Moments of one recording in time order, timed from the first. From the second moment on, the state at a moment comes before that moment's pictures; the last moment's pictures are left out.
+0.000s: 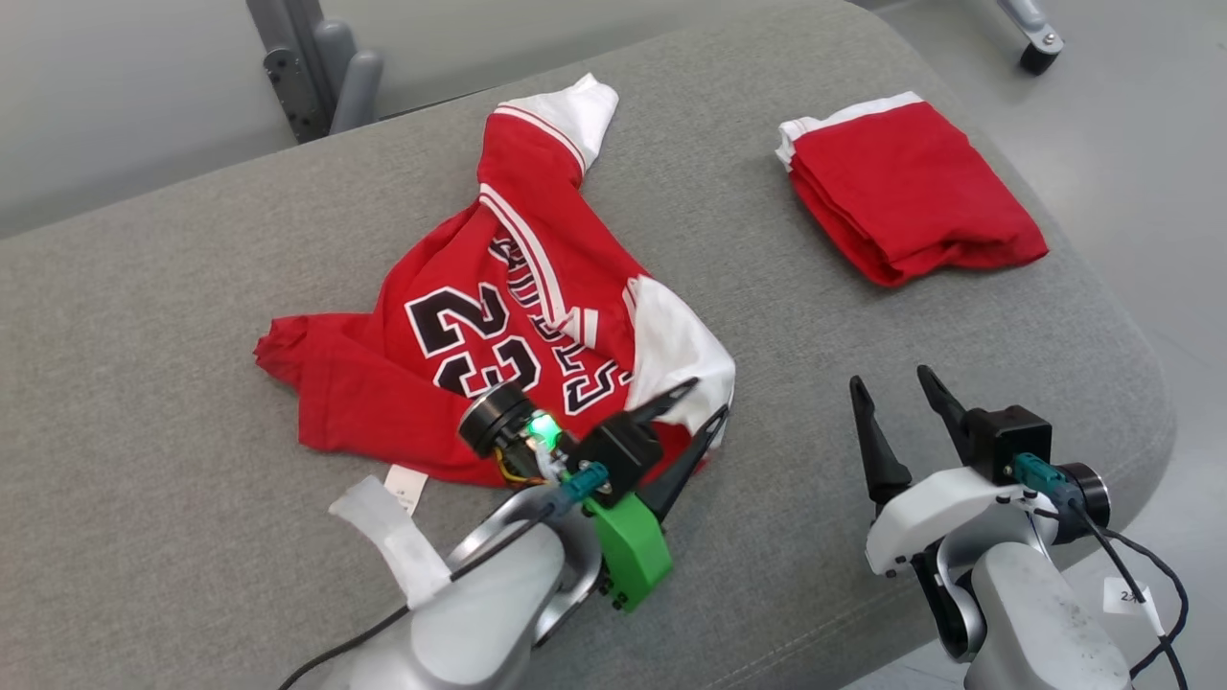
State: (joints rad) left arm -0.61 0.05 -0.89 0.62 -0.29 -0.13 -0.26; right arm -0.31 -0.05 0.09 0.55 0.12 0.13 -0.26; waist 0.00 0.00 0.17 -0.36
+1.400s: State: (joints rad) left arm -0.17 0.05 -0.32 0.44 -0.35 -0.01 -0.26; right arm -0.72 -0.17 0.30 1.05 -0.09 0.13 0.00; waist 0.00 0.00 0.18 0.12
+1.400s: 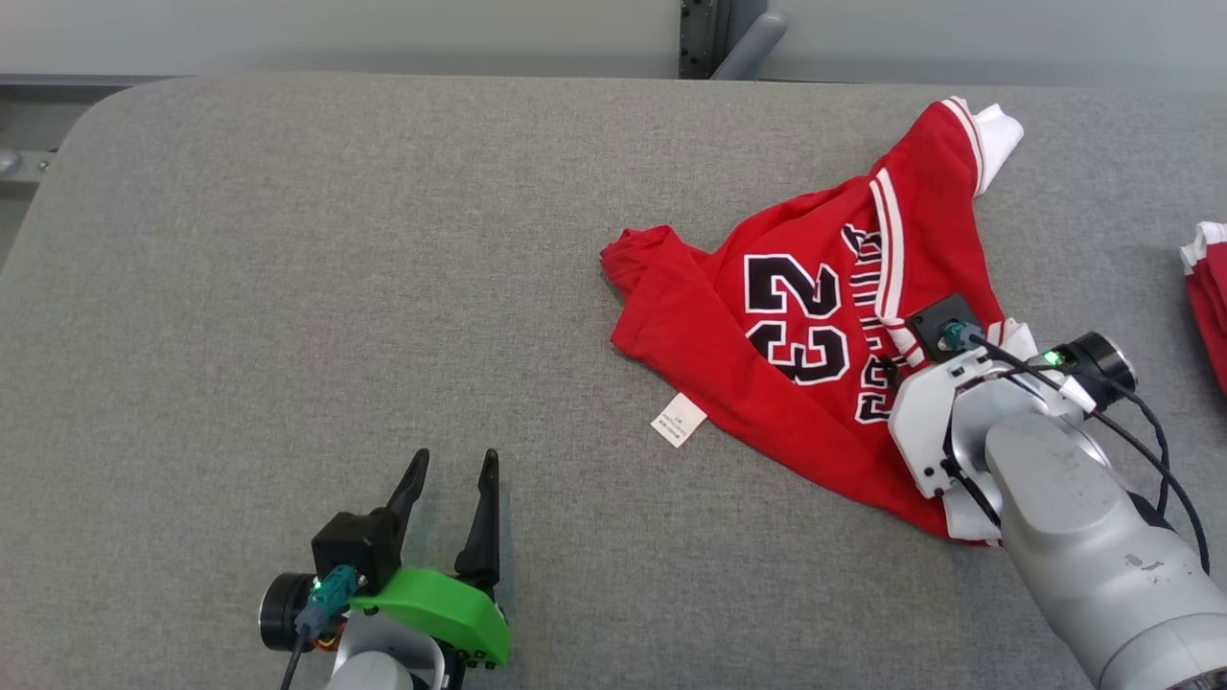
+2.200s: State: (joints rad) left arm -0.30 0.05 -0.35 0.41 -0.34 -0.05 -0.26; right arm -0.62 -0.10 -0.24 0.85 -0.19 0.13 -0.26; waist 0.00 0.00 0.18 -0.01
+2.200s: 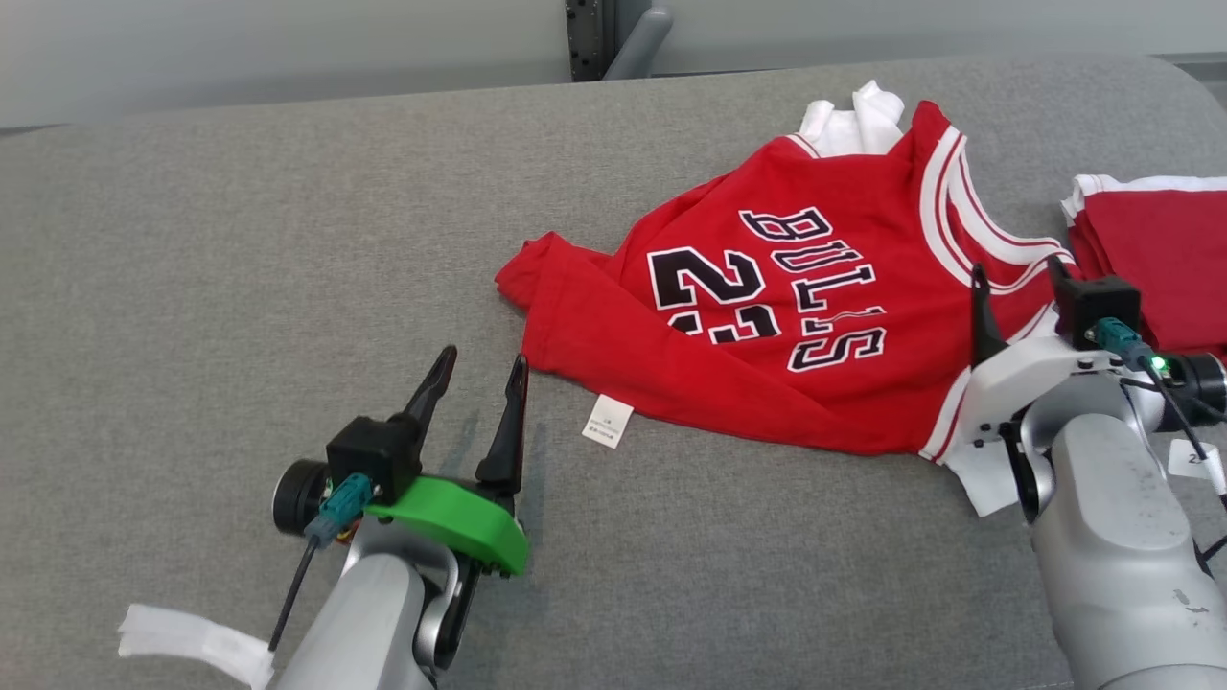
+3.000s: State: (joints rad) left arm -0.56 0.05 -0.39 0.78 -0.47 -0.12 -0.26; right arm -0.50 -0.07 -0.04 0.66 -0.03 0.13 -0.26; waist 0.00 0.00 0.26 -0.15
